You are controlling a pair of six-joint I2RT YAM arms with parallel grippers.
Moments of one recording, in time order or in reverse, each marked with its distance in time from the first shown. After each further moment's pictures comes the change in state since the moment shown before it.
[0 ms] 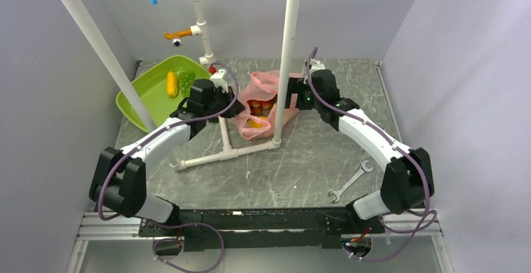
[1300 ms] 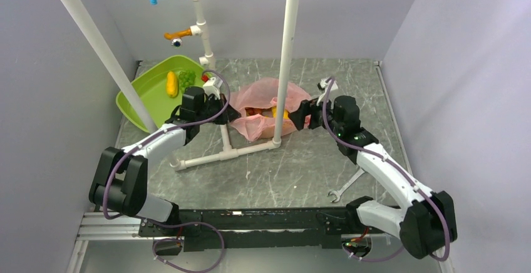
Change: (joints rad) left arm 0.092 -0.004 -0.140 0.130 0.161 -0.056; right arm -0.050 -0.347 -0.393 0.266 -0.178 -0.147
